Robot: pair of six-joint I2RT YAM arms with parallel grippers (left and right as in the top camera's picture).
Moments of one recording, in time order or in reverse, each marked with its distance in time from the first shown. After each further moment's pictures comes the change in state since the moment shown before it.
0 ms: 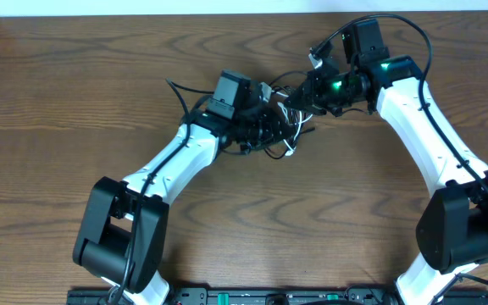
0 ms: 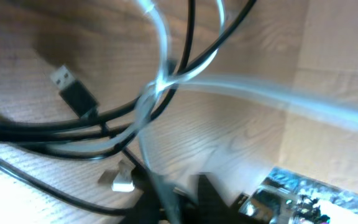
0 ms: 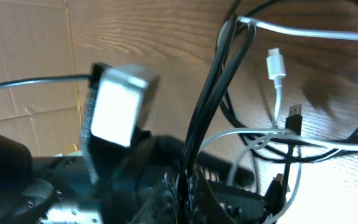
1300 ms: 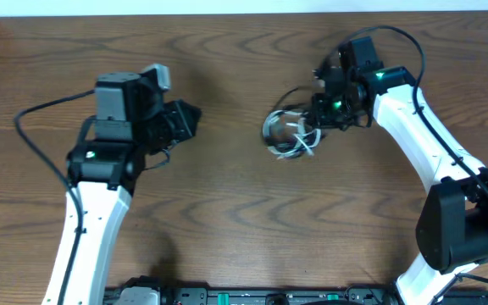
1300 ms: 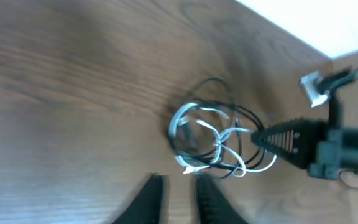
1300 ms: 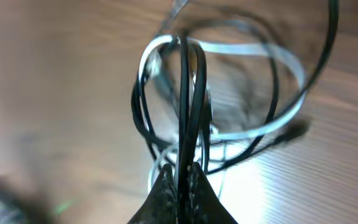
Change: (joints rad) left arm 0.328 -0.538 0.000 -0.394 -0.278 0.282; right arm 0.005 0.000 -0.079 -0.054 0.257 -0.290
